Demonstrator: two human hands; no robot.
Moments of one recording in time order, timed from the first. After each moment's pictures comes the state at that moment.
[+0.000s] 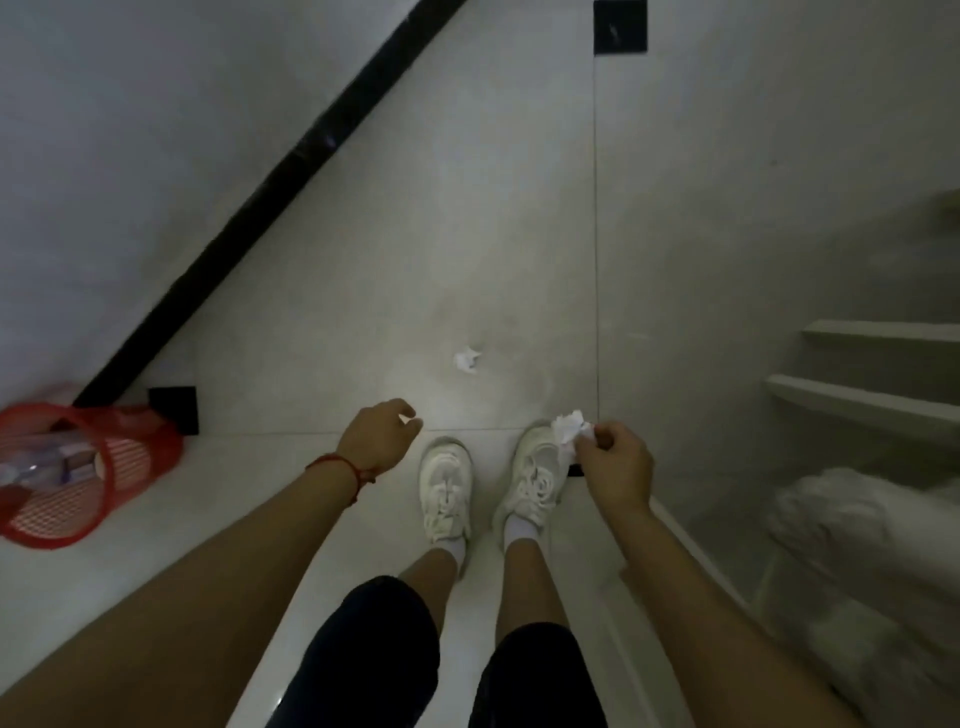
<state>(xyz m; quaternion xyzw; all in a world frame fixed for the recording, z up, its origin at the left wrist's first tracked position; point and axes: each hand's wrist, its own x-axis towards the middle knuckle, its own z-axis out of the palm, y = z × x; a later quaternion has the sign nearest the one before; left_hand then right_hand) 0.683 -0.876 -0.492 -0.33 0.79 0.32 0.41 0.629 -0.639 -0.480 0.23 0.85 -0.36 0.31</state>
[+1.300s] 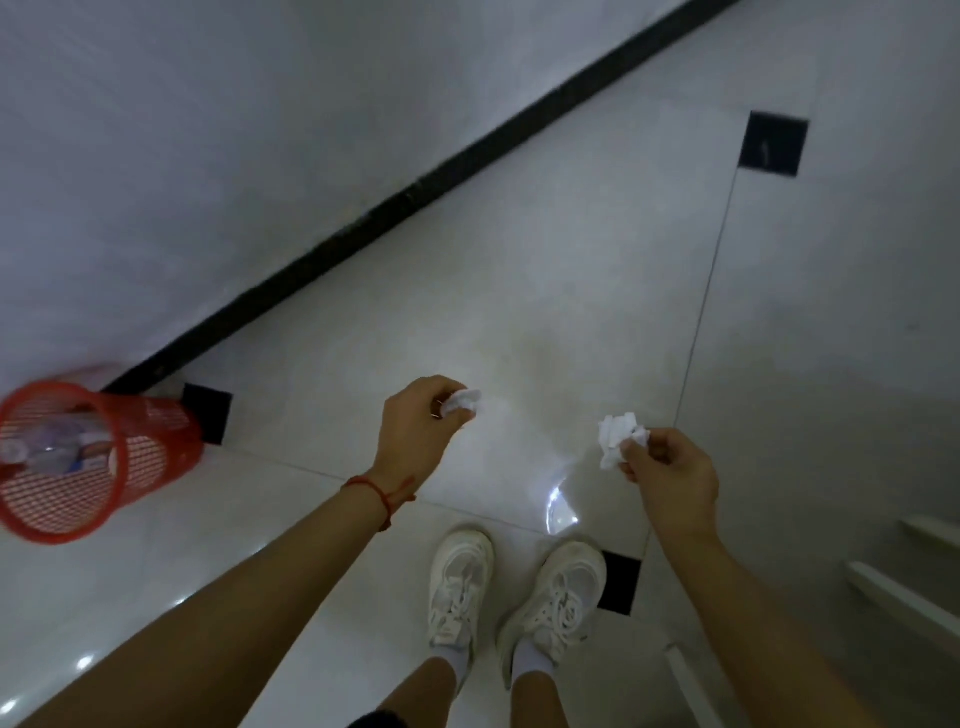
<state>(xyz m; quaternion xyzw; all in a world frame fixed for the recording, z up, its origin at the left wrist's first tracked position) 0.617 -0.943 -0.532 -0.41 0.78 0.46 0.06 0.516 -0.734 -0.527 0.15 0.84 -0.43 0.30</state>
